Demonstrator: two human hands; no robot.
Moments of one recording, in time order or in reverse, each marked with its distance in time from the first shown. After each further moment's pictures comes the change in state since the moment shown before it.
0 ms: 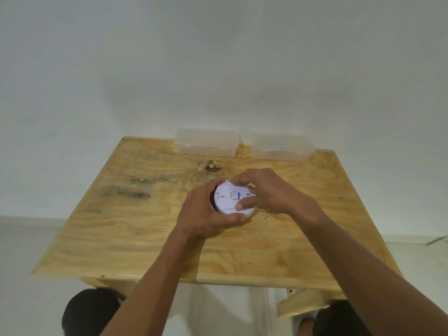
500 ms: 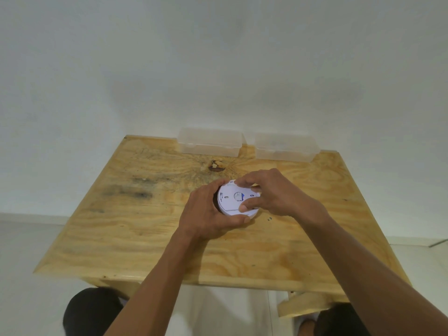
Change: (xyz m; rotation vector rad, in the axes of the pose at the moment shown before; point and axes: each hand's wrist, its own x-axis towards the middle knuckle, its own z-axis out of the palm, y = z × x) left_hand 0.001 -0.003 0.003 -0.004 0.019 0.011; right_hand 0.002 0.003 0.003 0.081 0.046 0.035
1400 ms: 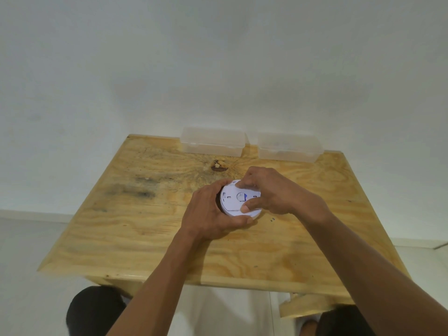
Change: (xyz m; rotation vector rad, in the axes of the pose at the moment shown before) left_hand -0.002 0.004 -0.001 -0.004 0.017 0.019; right_hand 0.009 -0.010 -0.005 -0.287 -0.136 -0.090
